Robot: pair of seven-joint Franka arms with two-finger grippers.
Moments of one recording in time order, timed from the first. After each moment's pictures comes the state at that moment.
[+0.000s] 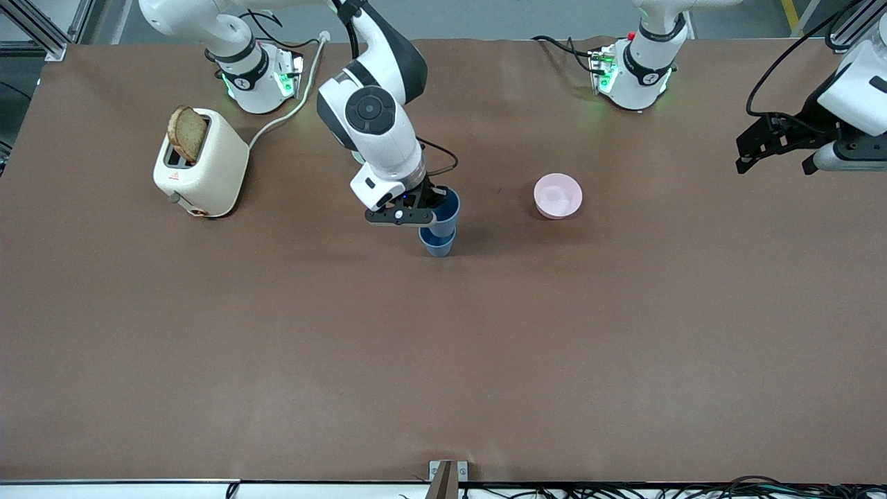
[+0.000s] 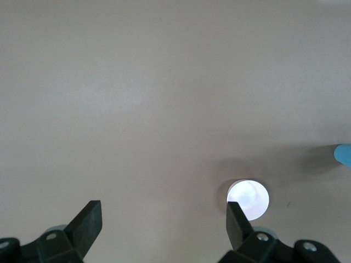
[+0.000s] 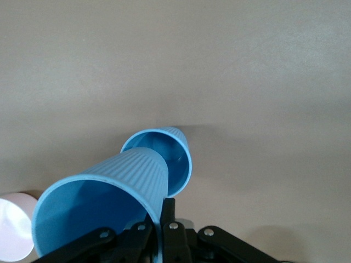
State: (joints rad) left arm 0.01 -0.06 -0.14 -1.60 0.00 1.59 -0.08; right arm 0.80 0.39 -0.06 -1.74 0.18 2.18 0.75
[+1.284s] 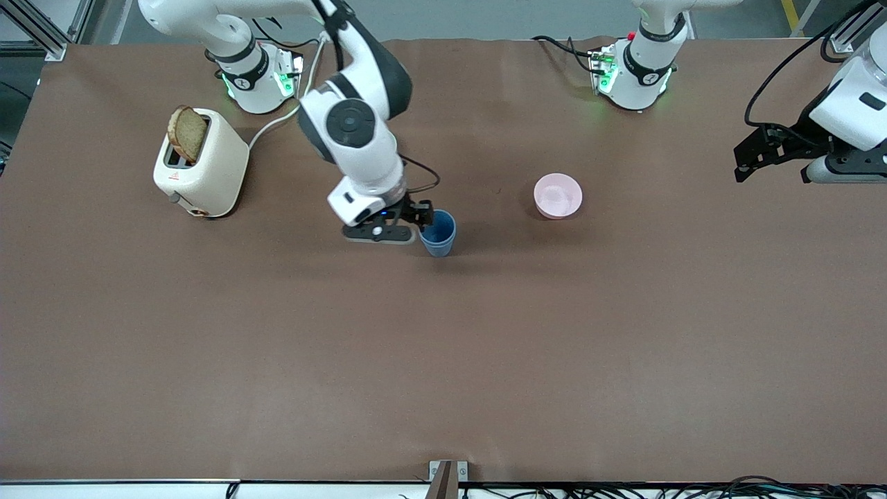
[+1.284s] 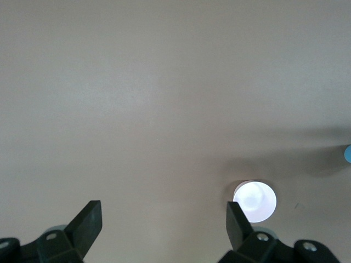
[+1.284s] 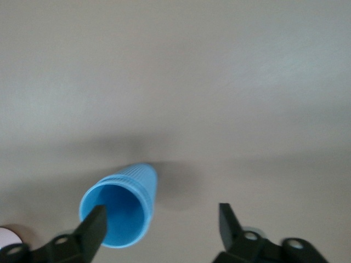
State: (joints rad) left arm 0.01 -0.05 -0.14 -1.60 0.03 1.59 -0.08; right arm 0.71 0.33 -0.09 -1.72 0.11 2.11 0.69
